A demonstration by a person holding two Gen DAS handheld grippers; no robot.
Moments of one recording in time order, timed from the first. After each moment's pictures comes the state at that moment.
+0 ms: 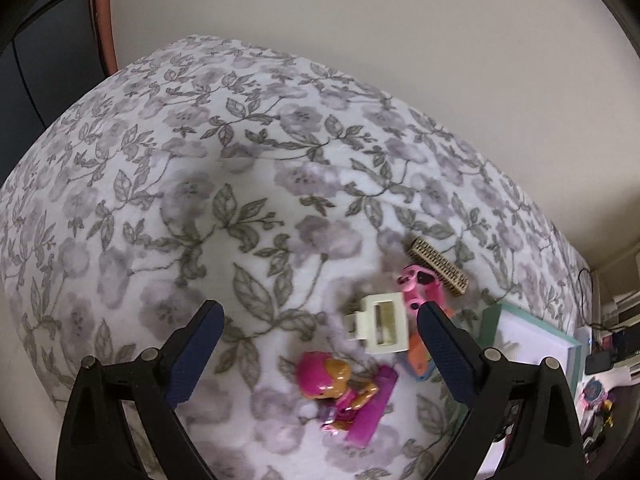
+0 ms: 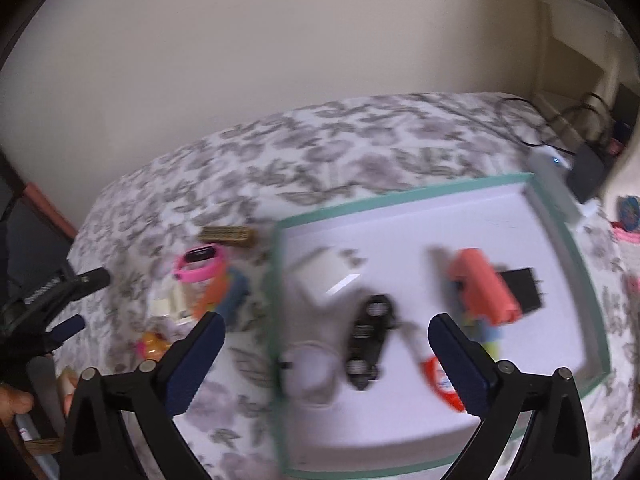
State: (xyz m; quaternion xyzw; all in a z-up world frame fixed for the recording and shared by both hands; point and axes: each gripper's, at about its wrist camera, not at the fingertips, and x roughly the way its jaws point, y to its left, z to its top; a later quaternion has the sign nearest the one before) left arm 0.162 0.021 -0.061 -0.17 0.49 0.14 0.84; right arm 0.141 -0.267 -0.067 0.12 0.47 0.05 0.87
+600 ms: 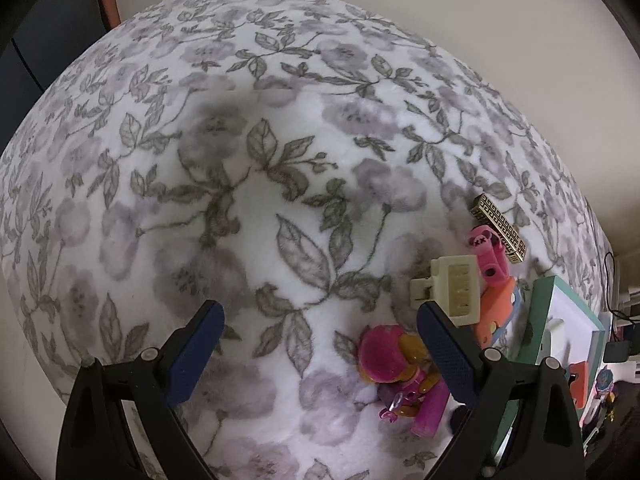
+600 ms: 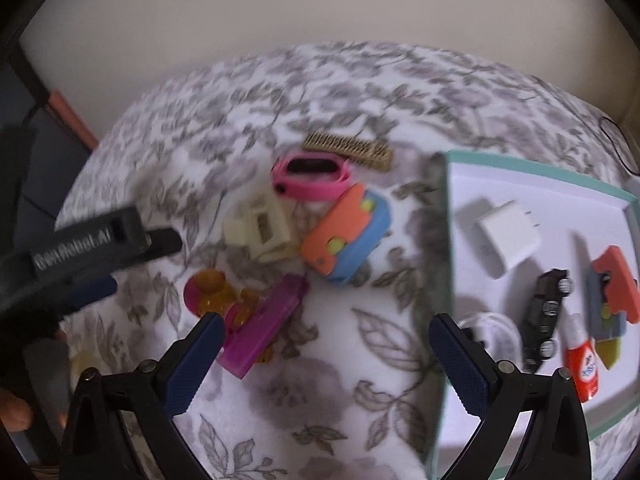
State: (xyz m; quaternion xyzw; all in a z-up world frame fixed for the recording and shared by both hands) left arm 0.159 0.054 -0.107 -0.19 0.57 0.16 0.79; right arm 0.152 -0.143 -0.112 0.03 0.55 0.13 0.83
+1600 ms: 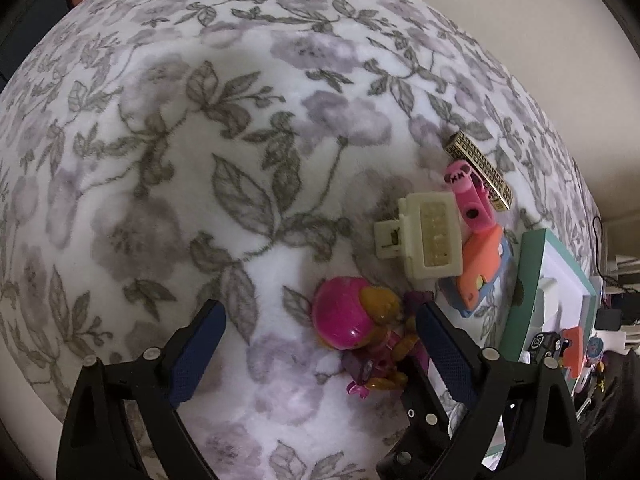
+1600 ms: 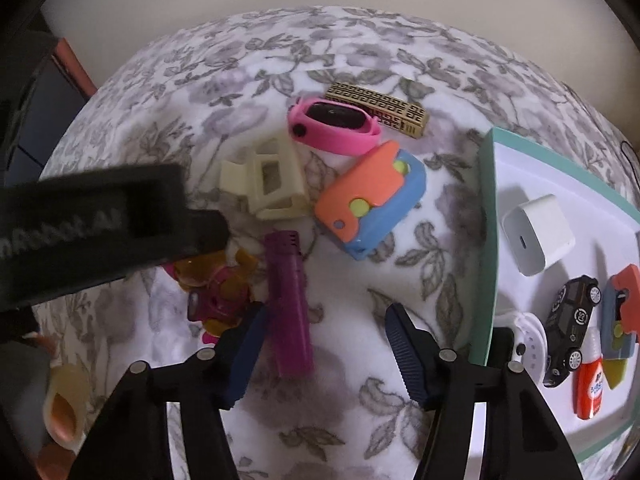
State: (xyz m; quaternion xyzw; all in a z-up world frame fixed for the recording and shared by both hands) left arm 0.159 0.026 -0.138 -0.20 0.62 0.09 0.75; right arm 0.155 -0.122 -0.139 -0.04 0.57 0.14 0.81
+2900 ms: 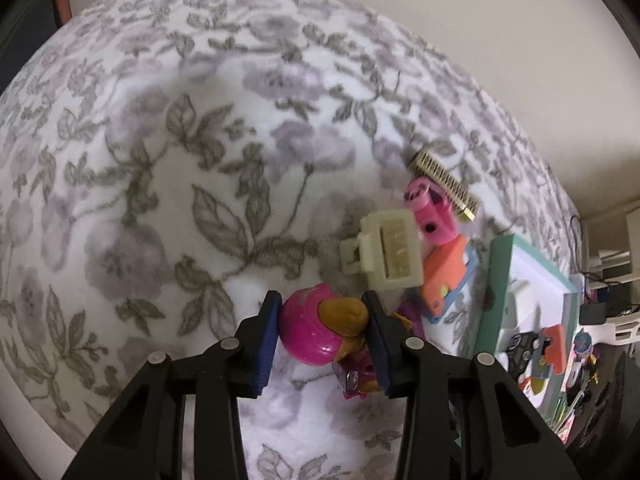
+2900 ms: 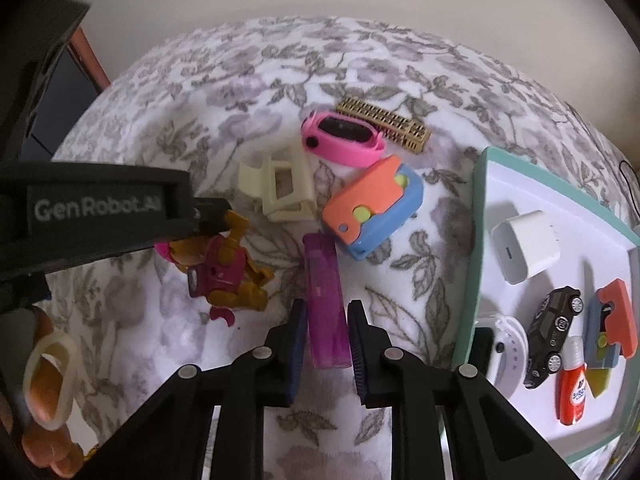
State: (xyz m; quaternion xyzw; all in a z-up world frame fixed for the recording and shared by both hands) left arm 0.163 0.010 -0.110 -0.21 0.58 0.06 0.78; right arm 0.144 -0.129 -0.120 -0.05 0.56 0.16 0.81
